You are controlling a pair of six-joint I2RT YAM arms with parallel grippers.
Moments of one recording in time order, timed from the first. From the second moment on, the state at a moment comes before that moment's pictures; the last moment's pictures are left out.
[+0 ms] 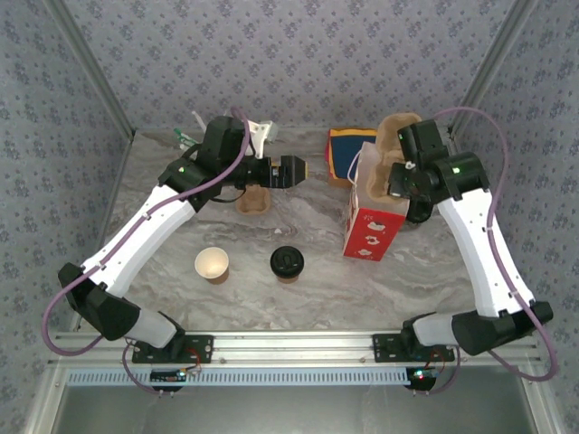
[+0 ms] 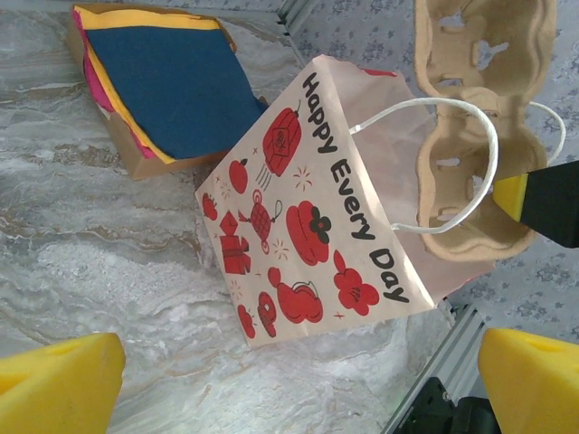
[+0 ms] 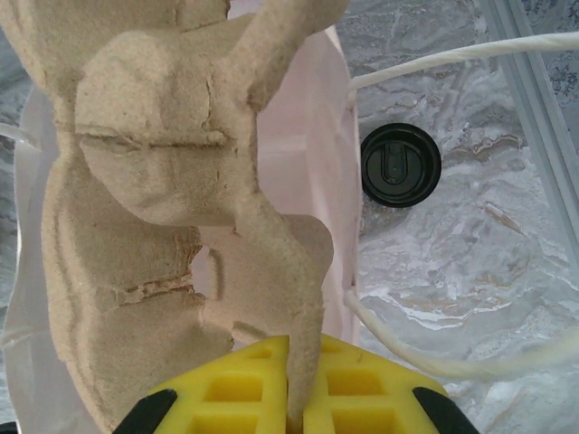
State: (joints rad) left arm -0.65 1.46 1.59 -0.67 0.36 -0.50; right arm 0.32 1.35 1.70 -1.37 0.27 0.45
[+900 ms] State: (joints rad) left arm -0.62 1.46 1.59 -0.68 0.33 -0.49; right arm 0.42 1.45 1.67 -1.47 0.37 0.48
